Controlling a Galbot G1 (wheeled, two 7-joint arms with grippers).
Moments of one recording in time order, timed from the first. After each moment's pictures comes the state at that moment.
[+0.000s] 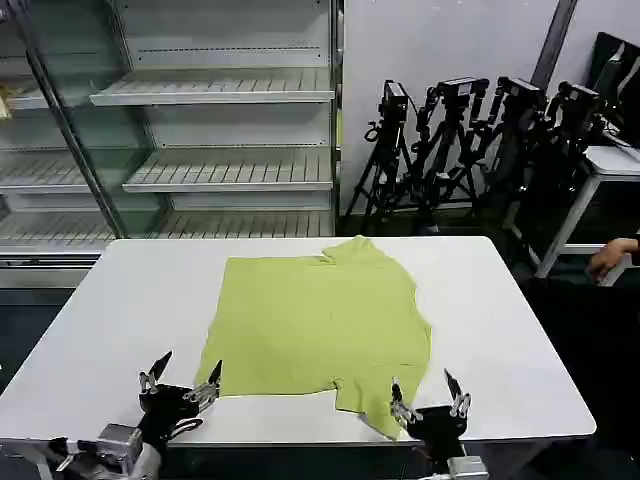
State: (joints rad) left arm 1.64 -1.20 -0.57 -2.31 -0.23 0.54 -0.12; right arm -1.76 1.43 0.26 2.33 -0.09 -0.44 0.26
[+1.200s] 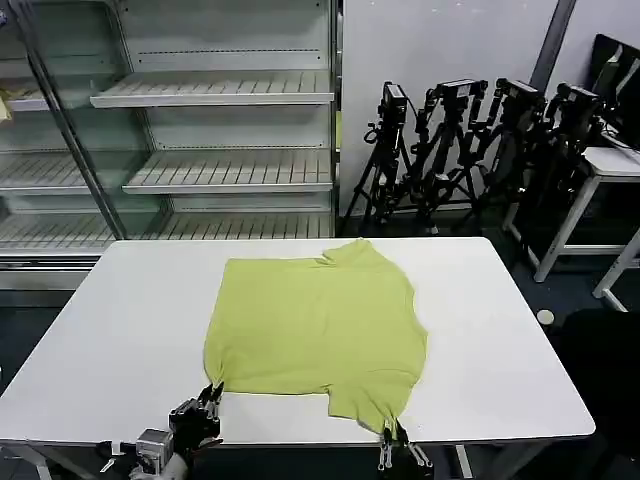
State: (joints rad) left arm 1.65 -1.23 -0.52 -2.23 -0.26 0.58 -0.10; right arm -1.89 1.46 0.17 2.33 -0.08 -0.39 0.29
